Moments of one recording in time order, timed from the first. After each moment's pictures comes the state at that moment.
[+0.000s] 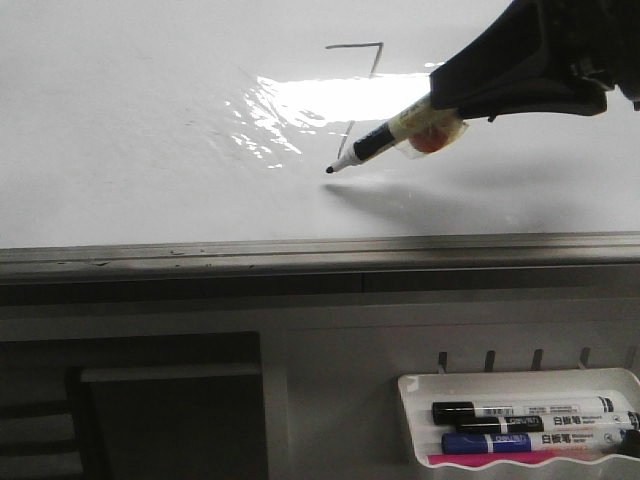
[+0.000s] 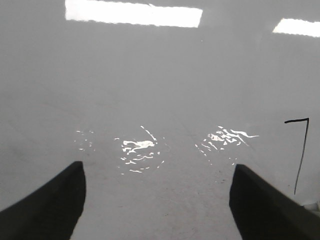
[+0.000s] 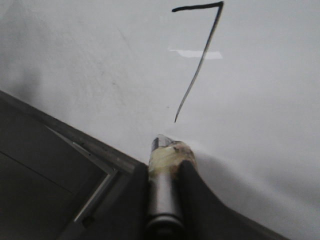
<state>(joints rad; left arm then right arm) -0.32 0.80 -0.56 -1.06 0.05 0.86 0.19 1.20 -0.63 1.64 0.55 -1.51</state>
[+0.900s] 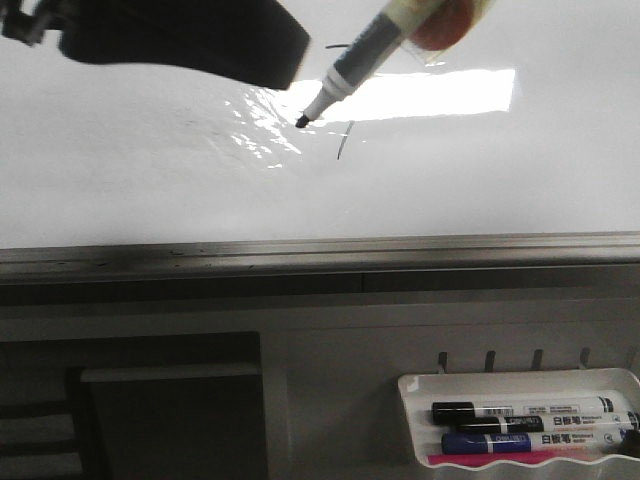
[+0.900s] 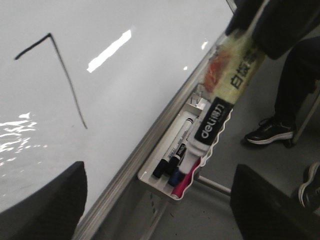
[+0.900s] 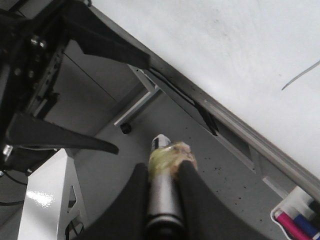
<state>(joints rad) -0.75 1.15 -0.76 -1.05 0.31 1.19 0.19 1.13 -1.01 0.92 1.03 -0.85</state>
